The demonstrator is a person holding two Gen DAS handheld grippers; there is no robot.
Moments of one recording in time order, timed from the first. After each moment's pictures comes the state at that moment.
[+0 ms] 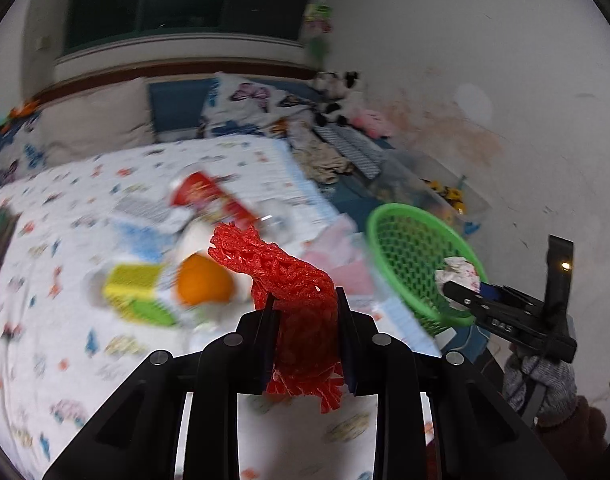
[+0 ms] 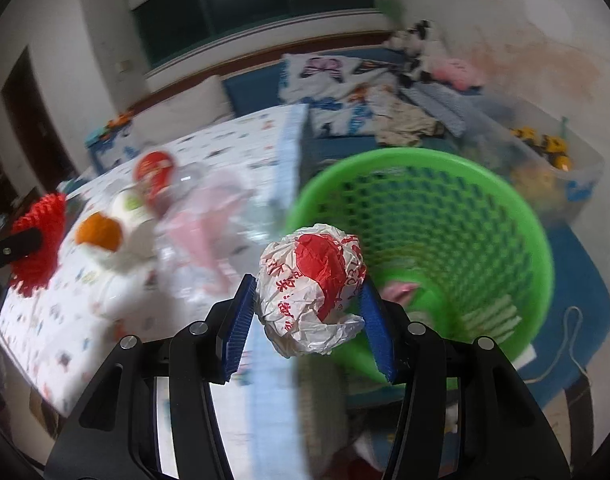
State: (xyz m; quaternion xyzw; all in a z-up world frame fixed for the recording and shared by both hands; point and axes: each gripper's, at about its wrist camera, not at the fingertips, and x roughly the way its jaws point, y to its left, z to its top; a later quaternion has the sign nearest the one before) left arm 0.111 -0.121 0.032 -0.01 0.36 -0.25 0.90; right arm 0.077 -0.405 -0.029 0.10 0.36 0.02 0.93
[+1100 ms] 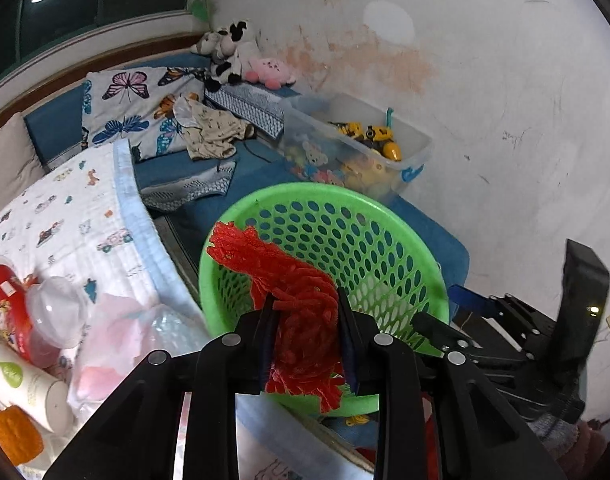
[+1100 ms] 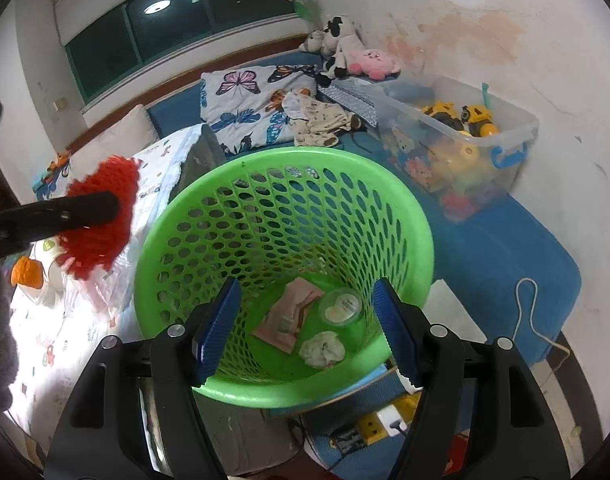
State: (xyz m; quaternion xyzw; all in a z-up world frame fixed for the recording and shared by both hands) left arm 0.178 -0.342 -0.006 0.09 0.41 -0.37 0.83; right arm 0.054 -0.499 -0.052 0.14 0.35 -0.08 0.92
